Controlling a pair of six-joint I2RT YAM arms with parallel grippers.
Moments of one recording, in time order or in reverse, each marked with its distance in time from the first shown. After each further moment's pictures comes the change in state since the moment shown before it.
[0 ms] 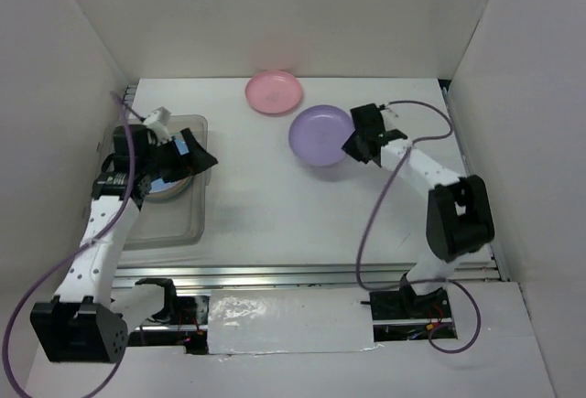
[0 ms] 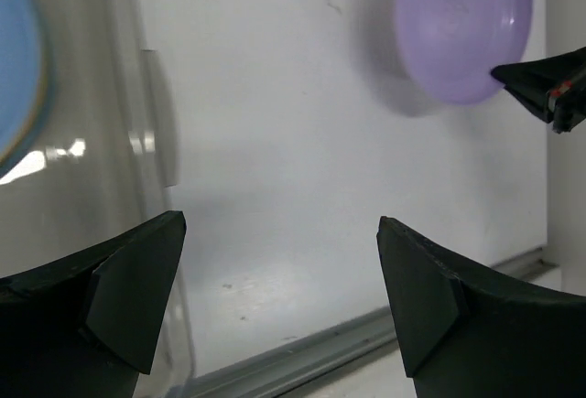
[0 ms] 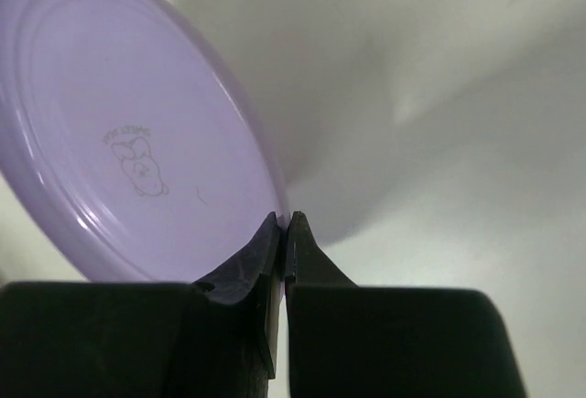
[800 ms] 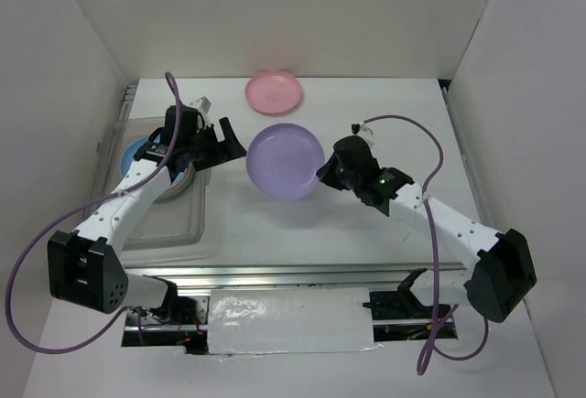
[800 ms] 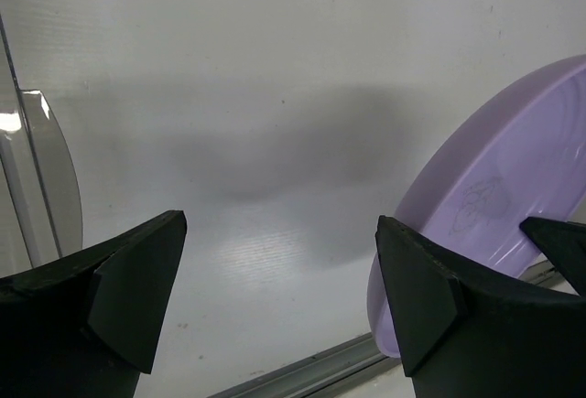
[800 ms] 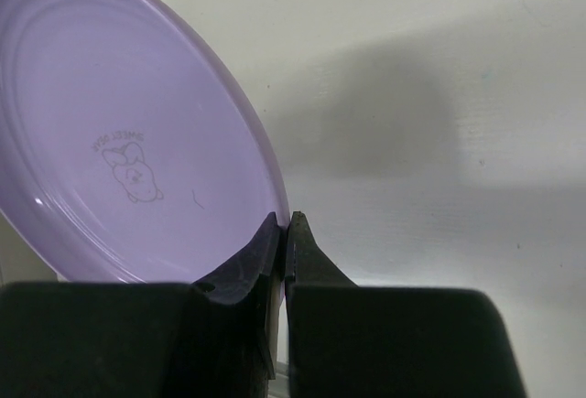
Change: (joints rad) left arm -0.297 0.341 0.170 0.076 -0.166 -0.127; right arm 0.408 -0.476 -0.292 0.062 -0.010 -0.026
